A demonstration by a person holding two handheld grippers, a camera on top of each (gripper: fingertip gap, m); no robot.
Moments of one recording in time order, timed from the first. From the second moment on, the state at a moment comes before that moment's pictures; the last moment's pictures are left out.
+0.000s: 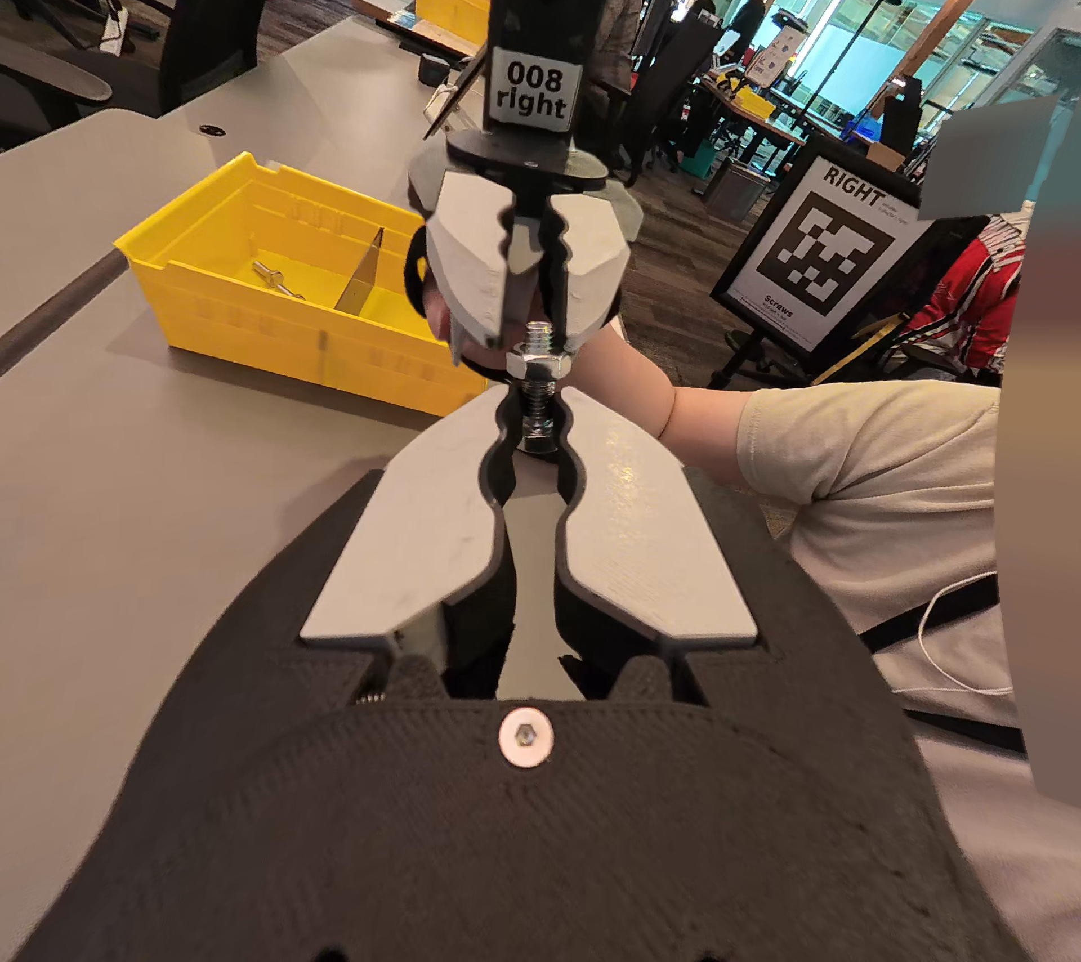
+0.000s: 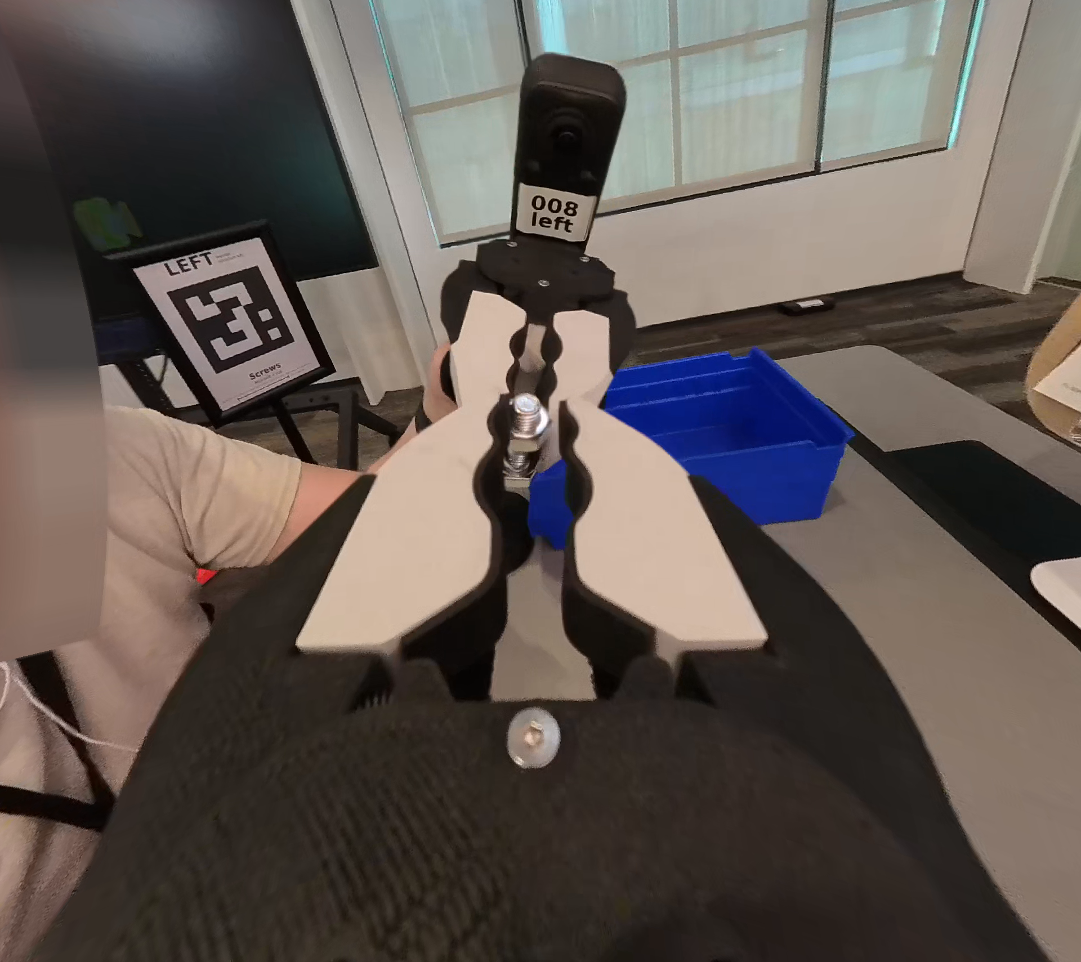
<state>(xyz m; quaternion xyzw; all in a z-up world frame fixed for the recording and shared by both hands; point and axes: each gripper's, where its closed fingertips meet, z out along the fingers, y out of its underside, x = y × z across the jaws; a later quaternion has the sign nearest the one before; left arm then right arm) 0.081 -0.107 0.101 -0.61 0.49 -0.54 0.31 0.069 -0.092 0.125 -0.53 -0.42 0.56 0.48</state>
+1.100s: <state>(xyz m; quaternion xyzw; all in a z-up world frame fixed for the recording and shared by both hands) 0.093 -0.123 0.111 -0.52 0.52 -0.59 0.33 0.080 -0.103 0.150 -0.49 -0.43 0.51 0.55</state>
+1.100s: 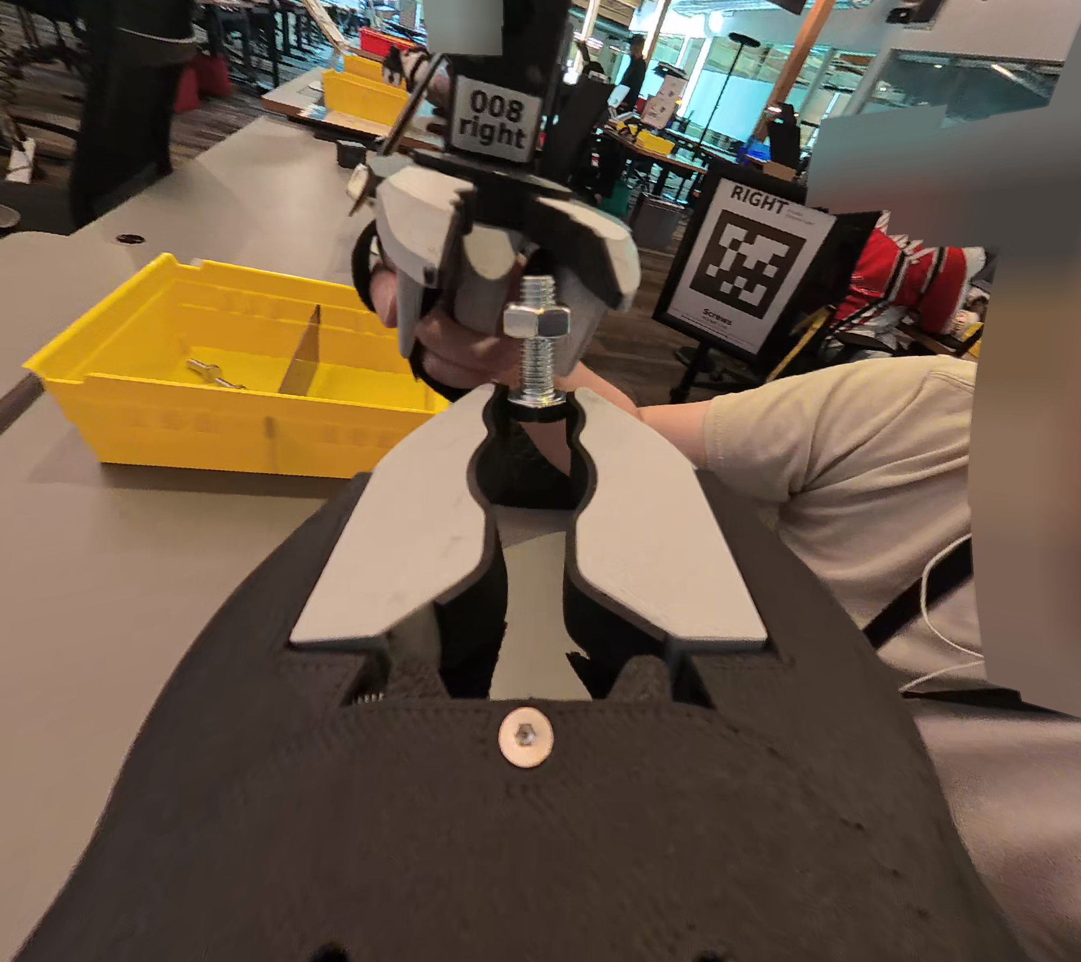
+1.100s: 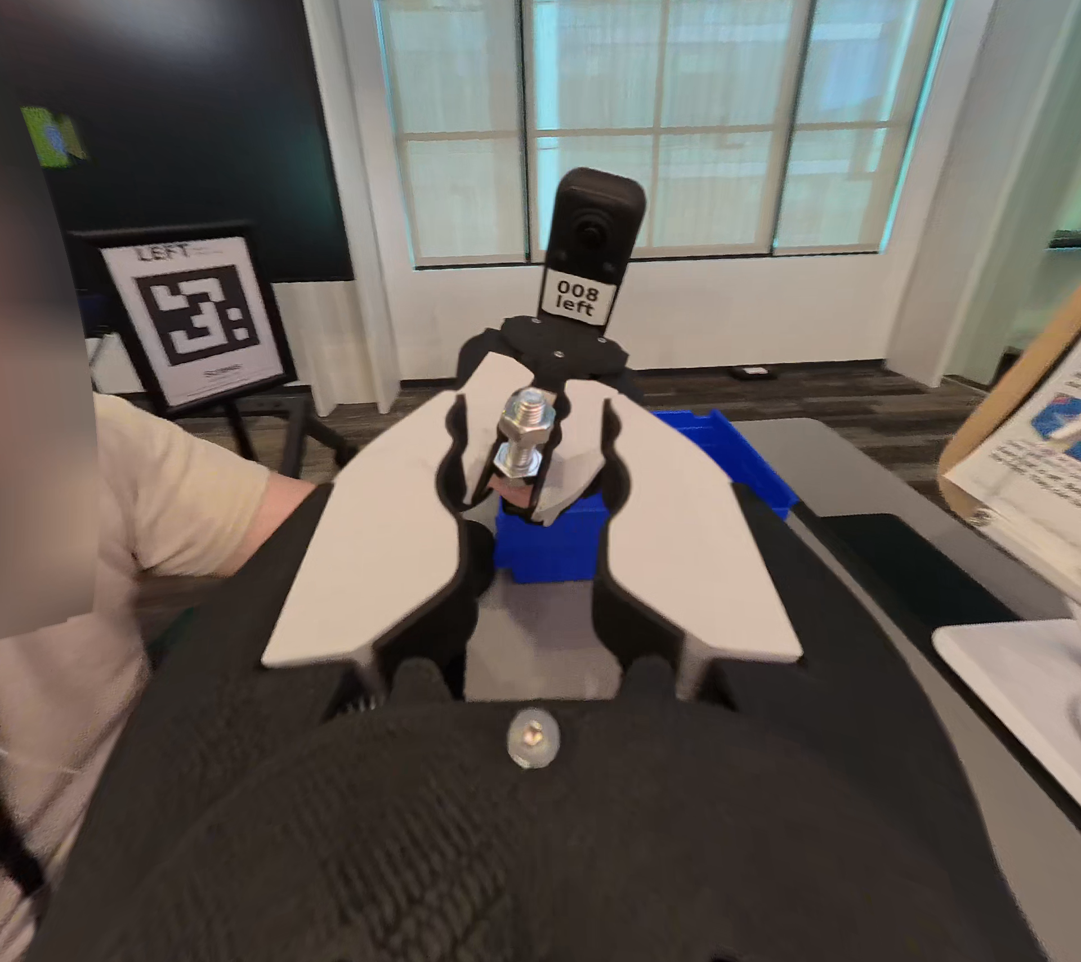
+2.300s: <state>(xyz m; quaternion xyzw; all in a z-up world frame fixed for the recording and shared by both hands) 0.089 -0.154 0.135 -0.45 0.54 -0.62 0.35 0.083 -0.119 0.166 -0.45 -0.40 0.61 0.51</state>
